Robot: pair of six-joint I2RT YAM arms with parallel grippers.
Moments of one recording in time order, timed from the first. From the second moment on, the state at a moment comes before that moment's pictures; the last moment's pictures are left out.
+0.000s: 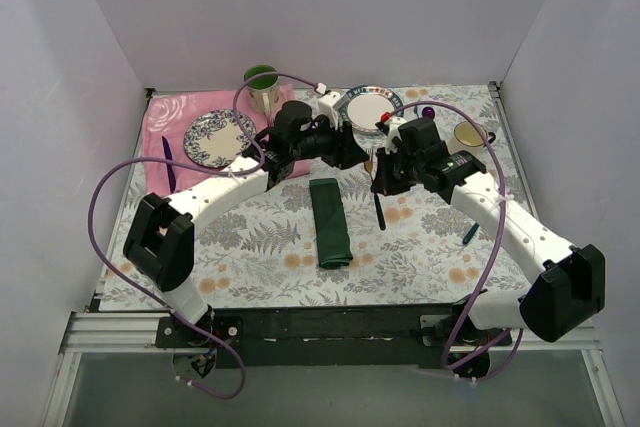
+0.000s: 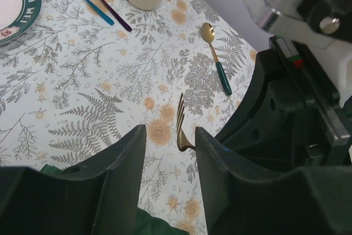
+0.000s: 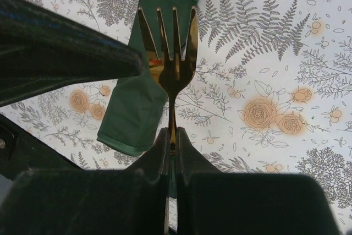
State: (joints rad) left arm -0.66 1.67 1.30 0.07 0.48 -0.33; right arm 0.54 1.32 1.15 -0.64 -0.20 0.23
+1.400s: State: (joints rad) left arm -0.27 1.77 1.32 -0.09 0.95 -0.13; right arm 0.37 1.26 1.16 -0.68 -0.54 -0.14
